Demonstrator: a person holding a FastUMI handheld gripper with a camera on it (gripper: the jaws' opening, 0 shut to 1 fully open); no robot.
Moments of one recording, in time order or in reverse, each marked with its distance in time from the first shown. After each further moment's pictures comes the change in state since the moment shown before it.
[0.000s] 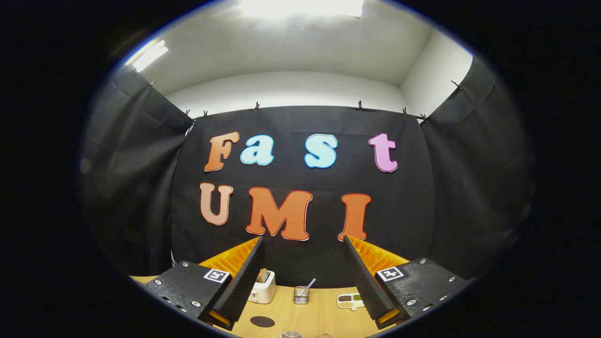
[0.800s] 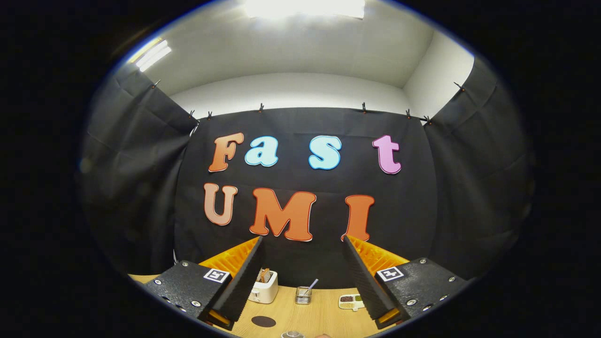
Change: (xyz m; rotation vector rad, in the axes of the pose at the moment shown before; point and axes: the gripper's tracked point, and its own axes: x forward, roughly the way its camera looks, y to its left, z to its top) arm -0.009 0.005 0.002 0.012 -0.014 0.021
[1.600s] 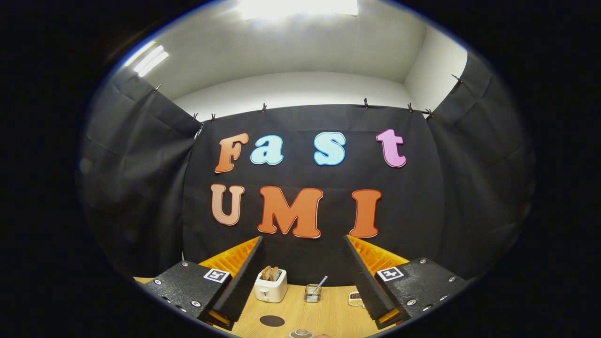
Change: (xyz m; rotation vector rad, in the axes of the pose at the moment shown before) arm -0.008 0.010 -0.029 0.038 0.023 0.048
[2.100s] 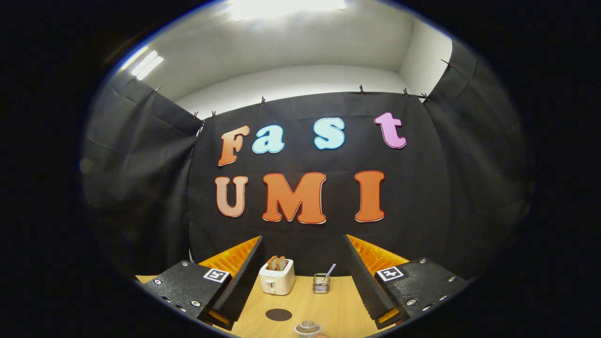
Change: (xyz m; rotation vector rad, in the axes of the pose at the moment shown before) arm -0.010 -0.001 -0.065 0.081 0.016 0.037
